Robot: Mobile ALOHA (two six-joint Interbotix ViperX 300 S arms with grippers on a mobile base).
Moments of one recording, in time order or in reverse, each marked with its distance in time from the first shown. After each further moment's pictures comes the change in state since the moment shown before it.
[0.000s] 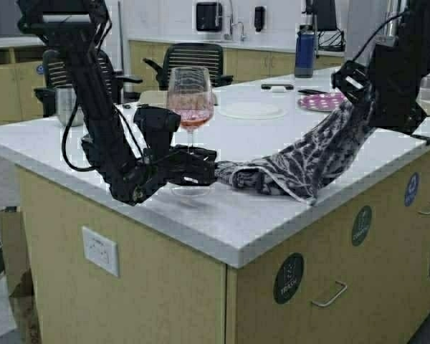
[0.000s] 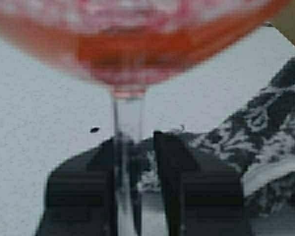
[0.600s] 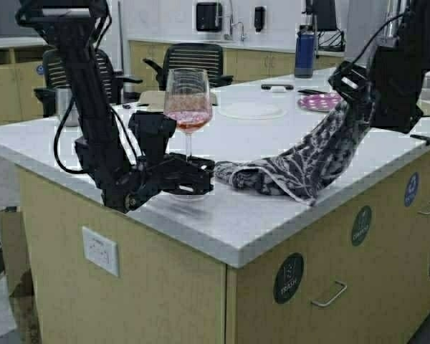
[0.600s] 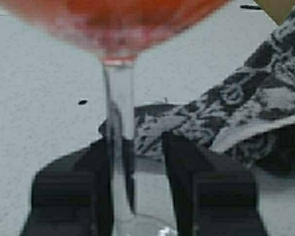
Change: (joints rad) left arm -0.009 -0.034 0.129 -0.034 -0.052 0.012; right arm 0.000 0.000 0.002 -0.066 0.000 -0.002
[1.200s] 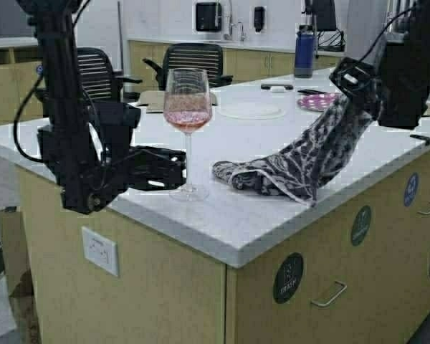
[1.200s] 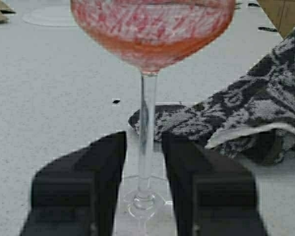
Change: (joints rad) left arm 0.012 -0.149 0.364 -0.061 -0.239 0.029; right arm -0.002 -0.064 0.084 -0.072 -0.048 -0.020
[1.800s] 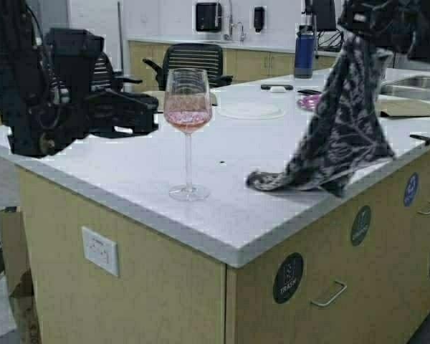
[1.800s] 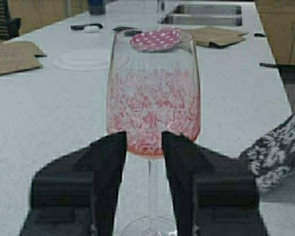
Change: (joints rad) left arm -0.003 -0.433 0.371 -0.041 0.025 0.038; right arm 0.000 -0.433 0.149 -0.077 0.201 -0.279
